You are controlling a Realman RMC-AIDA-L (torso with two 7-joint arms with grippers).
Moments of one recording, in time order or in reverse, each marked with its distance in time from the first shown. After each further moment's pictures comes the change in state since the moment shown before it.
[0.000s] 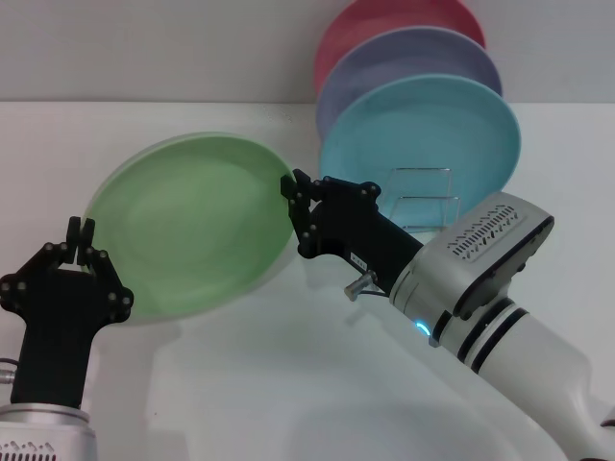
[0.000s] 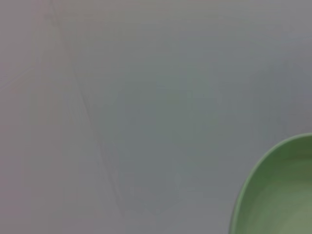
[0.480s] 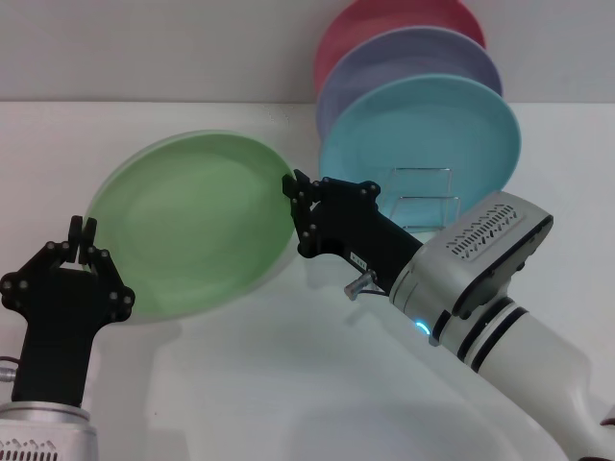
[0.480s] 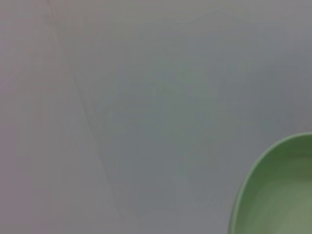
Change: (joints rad) left arm -0.006 0.002 0.000 0.005 0.000 -0.004 0.000; right arm 0.003 0.000 -0.001 -0.002 0.000 0.001 -0.001
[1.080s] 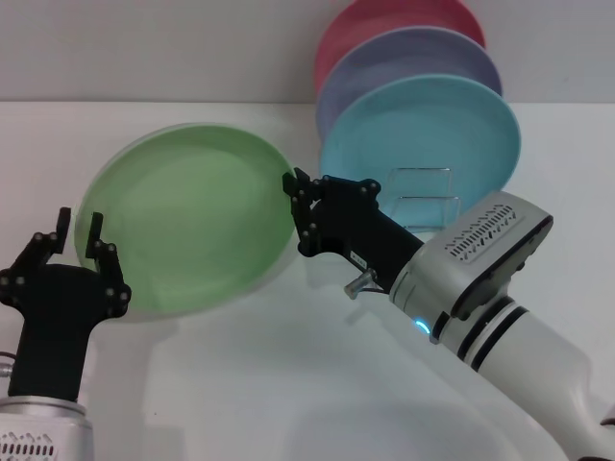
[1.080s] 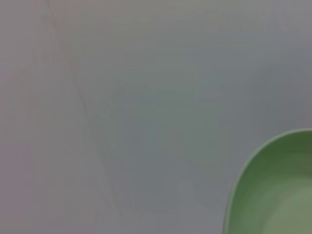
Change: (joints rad) left arm -0.013 0.003 -0.008 0.013 -0.002 -0.002 -0.009; right arm 0.000 0.000 0.001 0.001 0.003 -0.004 -0.023
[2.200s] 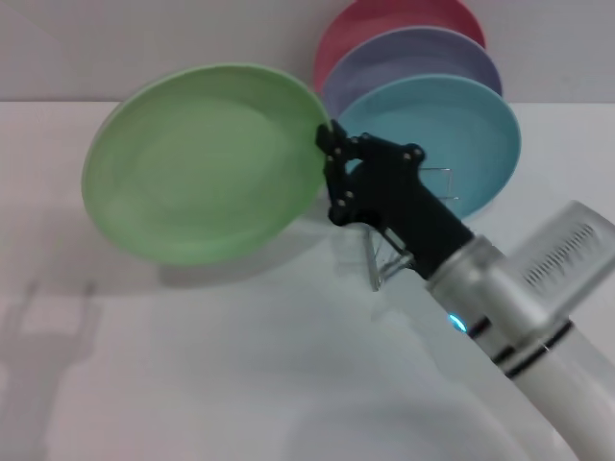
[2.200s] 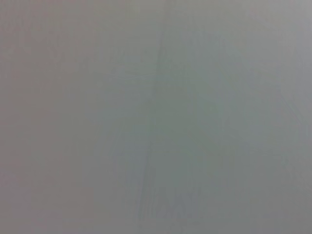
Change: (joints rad) left arm -0.040 -0.002 -0.042 0.447 0.115 0.459 -0.908; right arm -0.081 -0.003 0.024 0.003 -0.041 -0.271 -0.063
